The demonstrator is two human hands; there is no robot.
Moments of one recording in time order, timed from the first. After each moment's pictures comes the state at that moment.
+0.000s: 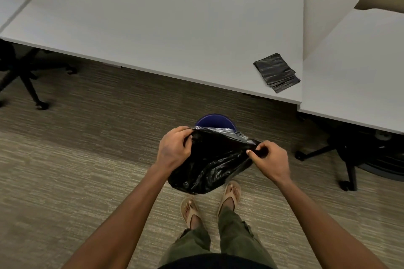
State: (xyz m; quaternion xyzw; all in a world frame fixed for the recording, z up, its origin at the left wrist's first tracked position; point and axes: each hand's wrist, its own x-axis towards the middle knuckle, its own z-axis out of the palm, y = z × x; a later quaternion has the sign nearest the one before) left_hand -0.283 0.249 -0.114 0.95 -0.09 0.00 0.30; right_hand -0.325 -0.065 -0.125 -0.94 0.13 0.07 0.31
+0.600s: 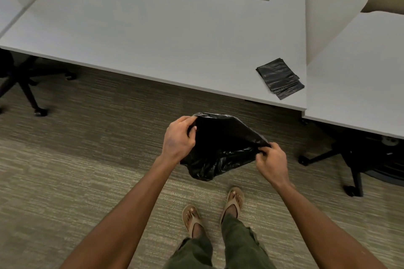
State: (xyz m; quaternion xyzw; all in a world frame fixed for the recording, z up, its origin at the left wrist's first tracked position) left_hand -0.227 0.242 -0.110 0.93 -0.07 0.02 0.36; right_hand -0.296 -0.058 -0.153 -0.95 0.13 0.06 0.27
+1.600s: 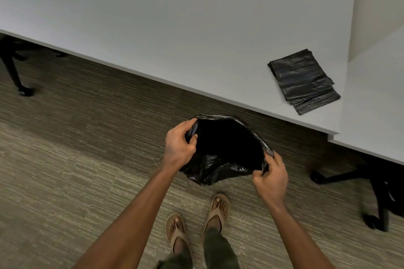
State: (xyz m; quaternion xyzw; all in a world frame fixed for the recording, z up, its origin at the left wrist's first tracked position) left_hand -0.143 0.157 -0.277 0.89 0.07 -0.02 0.45; right_hand -0.215 -0.114 -0.300 -0.92 0.15 0.02 0.35
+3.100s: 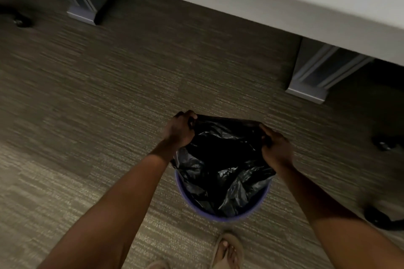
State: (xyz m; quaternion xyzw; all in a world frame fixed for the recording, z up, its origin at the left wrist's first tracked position) left_hand -0.001 0.194 -0.630 0.95 0.07 -0.18 0.24; right_hand -0.024 -0.110 -0.637 -0.96 0.08 0.12 0.25
